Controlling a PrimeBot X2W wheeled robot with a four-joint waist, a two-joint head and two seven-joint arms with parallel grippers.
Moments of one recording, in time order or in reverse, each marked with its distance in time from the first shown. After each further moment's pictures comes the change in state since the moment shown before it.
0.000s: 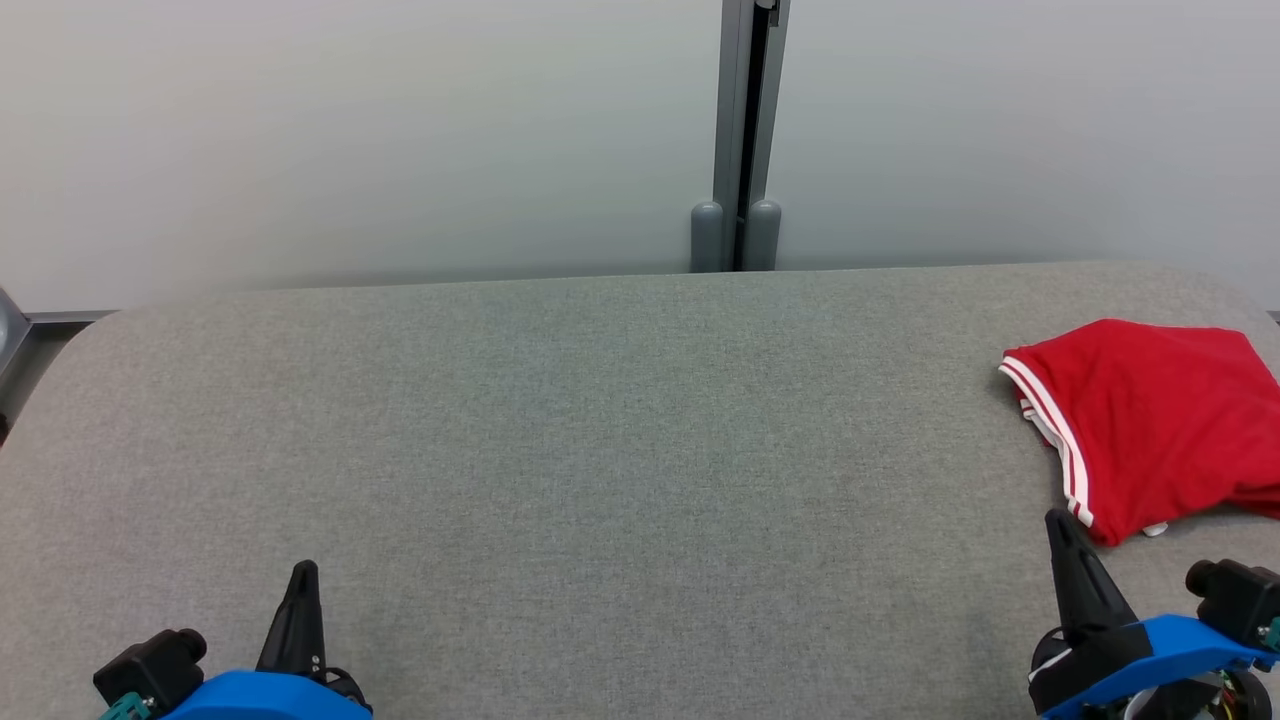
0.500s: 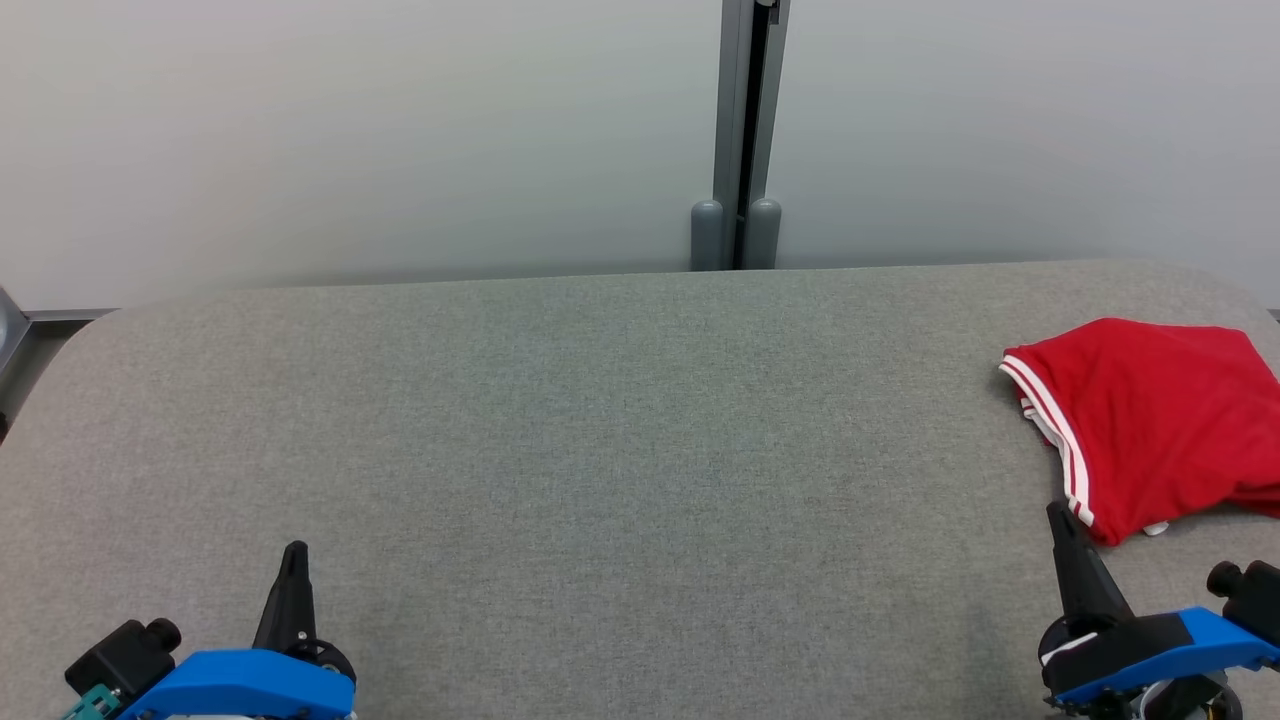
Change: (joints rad) left arm -0.016 -0.032 0.052 -0.031 -0.177 -0.009 0.057; right arm -0.012 0.000 0.002 0.006 0.243 0.000 0.024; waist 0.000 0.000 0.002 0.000
